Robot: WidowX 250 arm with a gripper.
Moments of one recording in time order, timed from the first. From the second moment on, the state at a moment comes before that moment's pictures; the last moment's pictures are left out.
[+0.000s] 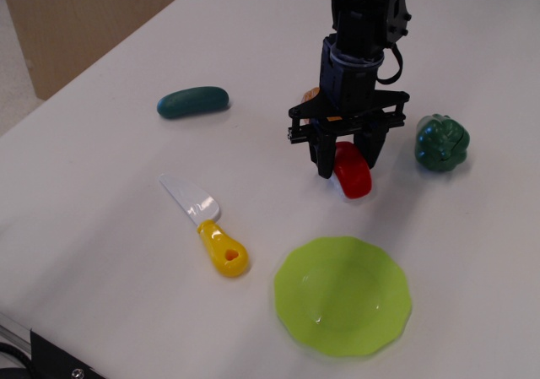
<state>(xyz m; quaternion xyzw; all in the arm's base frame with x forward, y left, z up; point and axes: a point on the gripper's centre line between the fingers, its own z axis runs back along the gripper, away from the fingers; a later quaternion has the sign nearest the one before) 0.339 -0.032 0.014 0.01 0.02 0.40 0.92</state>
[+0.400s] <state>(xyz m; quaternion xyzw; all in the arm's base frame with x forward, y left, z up) 0.313 -0.026 0.033 0.02 0.02 0.36 0.93</state>
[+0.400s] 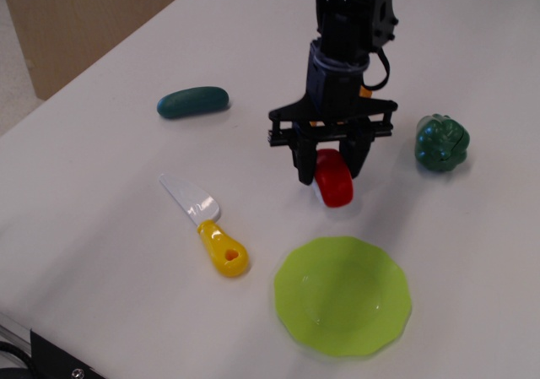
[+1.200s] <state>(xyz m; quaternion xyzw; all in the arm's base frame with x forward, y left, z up) 0.226 -0.059 0.045 0.03 0.02 0.24 0.97</state>
